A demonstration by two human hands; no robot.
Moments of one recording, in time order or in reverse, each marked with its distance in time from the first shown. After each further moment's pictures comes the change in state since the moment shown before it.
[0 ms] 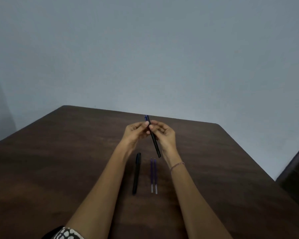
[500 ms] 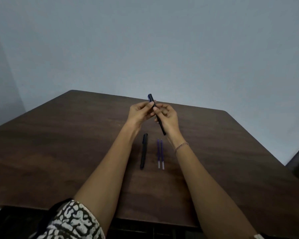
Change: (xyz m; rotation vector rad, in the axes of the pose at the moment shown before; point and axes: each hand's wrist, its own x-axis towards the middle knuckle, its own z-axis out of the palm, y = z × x) left_hand -0.015 0.004 -0.001 -0.018 0.047 0.058; right_hand -0.013 0.002 0.012 -0.194 -0.020 -0.045
